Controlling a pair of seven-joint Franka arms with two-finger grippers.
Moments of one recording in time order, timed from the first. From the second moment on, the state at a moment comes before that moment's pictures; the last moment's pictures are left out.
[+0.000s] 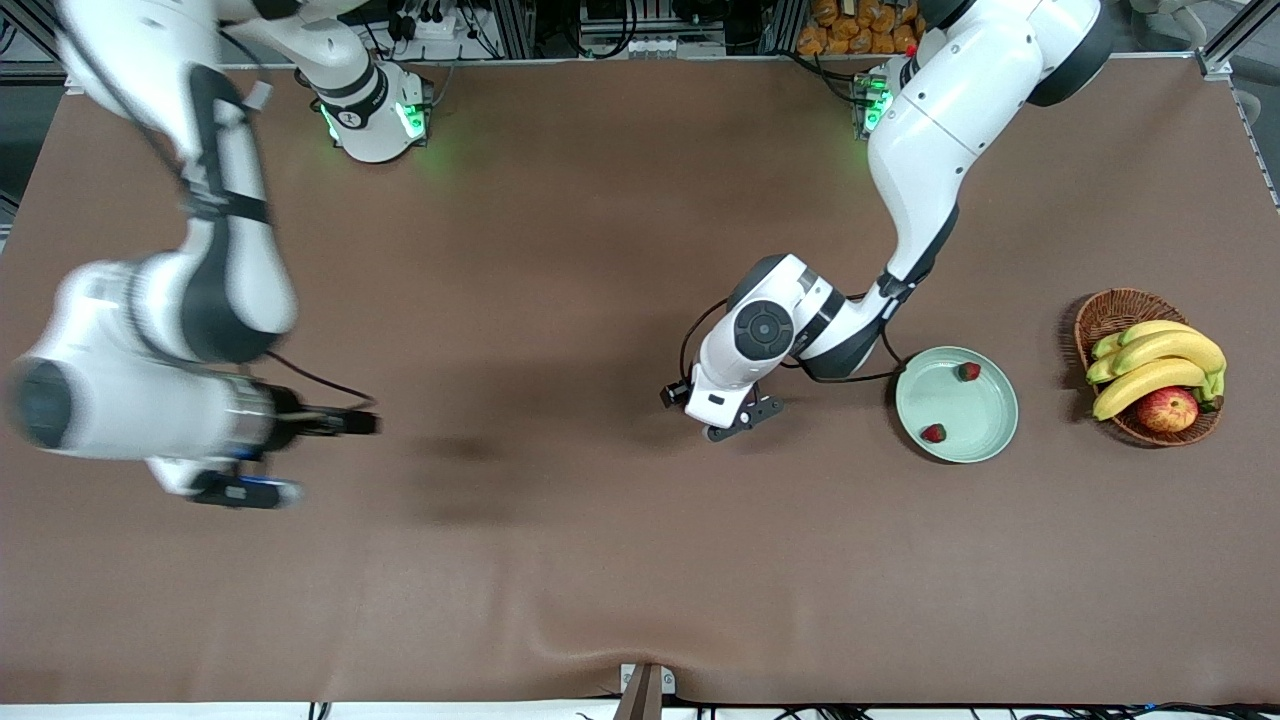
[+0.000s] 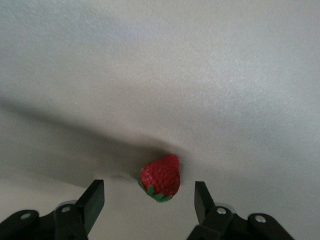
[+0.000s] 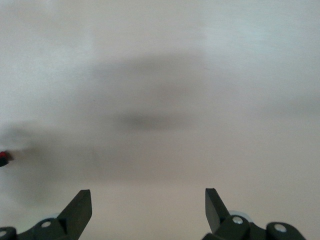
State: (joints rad) left arm -0.30 0.82 -0.42 -1.60 0.15 2.39 -1.14; right arm 0.31 0.54 -0.32 -1.31 0.38 1.62 0.07
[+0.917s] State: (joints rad) left arm -0.22 0.79 -0.40 -1.54 0.16 2.33 -1.06; right arm -0.15 0.25 0.05 -1.35 -0.03 1.47 -0.07
